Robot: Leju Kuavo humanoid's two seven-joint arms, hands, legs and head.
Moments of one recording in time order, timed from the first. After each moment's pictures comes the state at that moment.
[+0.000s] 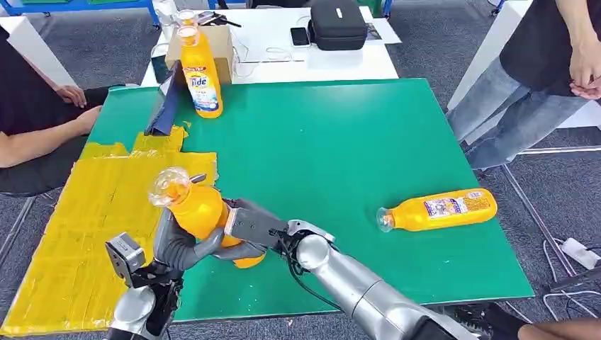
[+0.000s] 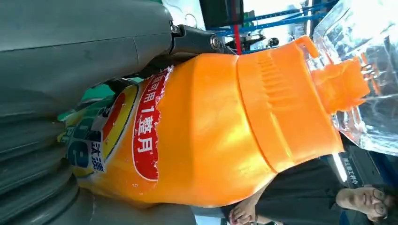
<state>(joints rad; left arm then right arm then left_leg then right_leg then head) -0.02 -0.09 -0.19 -1.54 -0.05 -0.18 -0.56 -0.62 0.24 0.90 -0.81 0.03 0.27 -0.31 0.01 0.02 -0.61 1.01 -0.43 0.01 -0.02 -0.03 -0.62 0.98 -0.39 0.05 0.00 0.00</state>
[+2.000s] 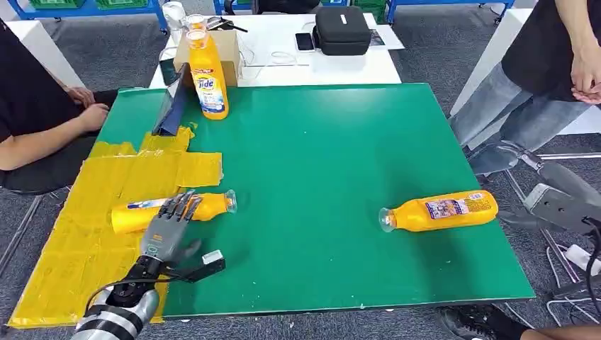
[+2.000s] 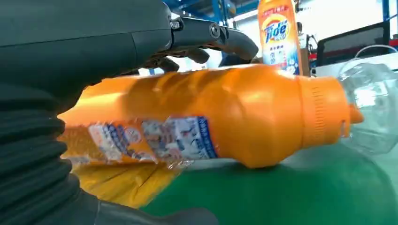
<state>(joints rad) -0.21 0.14 -0.27 -0.89 -1.41 0.53 -0.19 -0.27 -0.84 0.10 -1.44 0.19 0.40 -0.27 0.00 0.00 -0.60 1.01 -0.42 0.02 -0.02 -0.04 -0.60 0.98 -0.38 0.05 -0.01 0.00</state>
